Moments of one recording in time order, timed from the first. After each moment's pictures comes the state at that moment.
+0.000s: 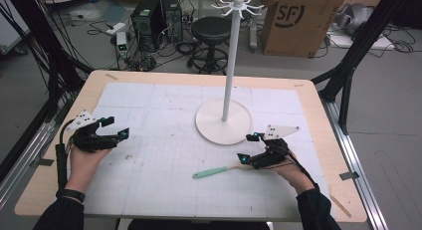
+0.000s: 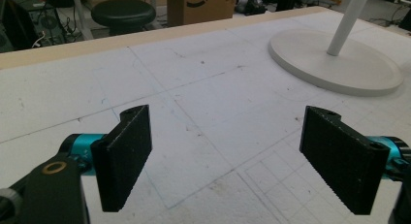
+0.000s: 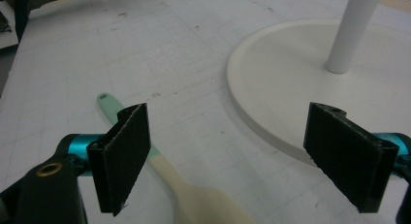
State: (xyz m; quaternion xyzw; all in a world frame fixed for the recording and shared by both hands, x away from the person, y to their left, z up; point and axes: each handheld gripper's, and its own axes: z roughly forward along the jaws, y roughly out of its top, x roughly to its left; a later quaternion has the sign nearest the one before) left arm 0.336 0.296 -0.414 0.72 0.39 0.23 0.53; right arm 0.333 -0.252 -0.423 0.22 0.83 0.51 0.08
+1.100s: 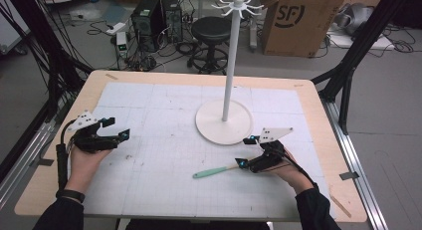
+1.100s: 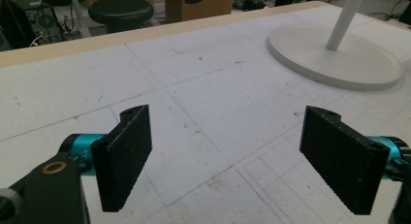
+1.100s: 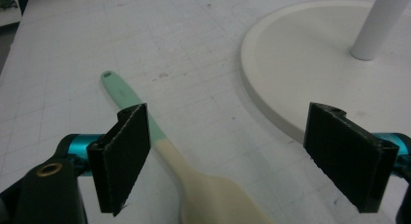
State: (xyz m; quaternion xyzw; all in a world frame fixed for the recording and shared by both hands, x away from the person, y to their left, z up) left arm 0.335 0.295 -0.416 0.72 0.39 0.22 0.52; right arm 0.334 -0.245 -0.431 0.20 0.85 0.48 0.06
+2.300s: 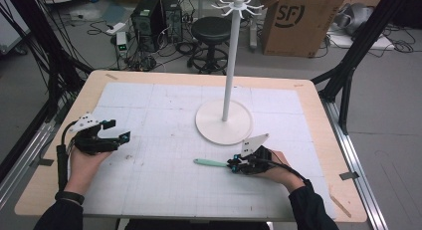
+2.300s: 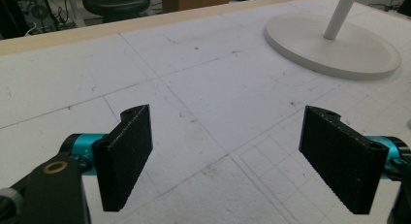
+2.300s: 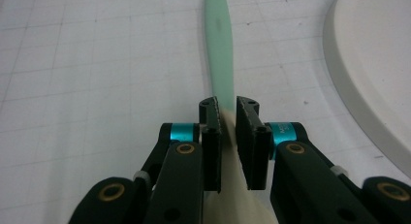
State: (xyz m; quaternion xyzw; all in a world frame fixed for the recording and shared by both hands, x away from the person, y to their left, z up) left arm 0.333 0.294 -0.418 0.74 0.39 0.21 0.51; right arm 0.328 -0.212 -0.442 0.08 0.92 0.39 0.04
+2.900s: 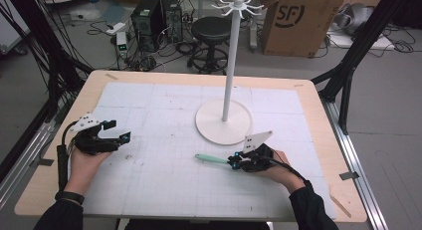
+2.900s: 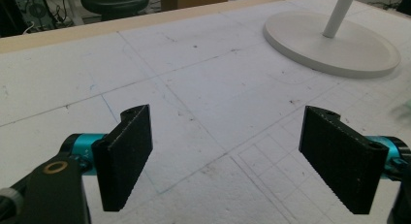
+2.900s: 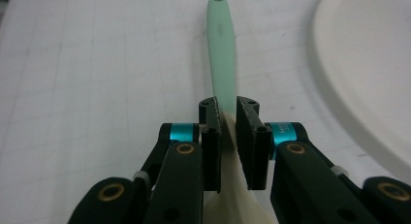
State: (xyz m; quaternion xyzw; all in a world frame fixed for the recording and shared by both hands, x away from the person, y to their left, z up) left arm 0.333 0.294 -0.418 0.73 0.39 0.21 0.51; right arm 0.329 -0.218 -0.429 0.13 0.90 0.41 0.05
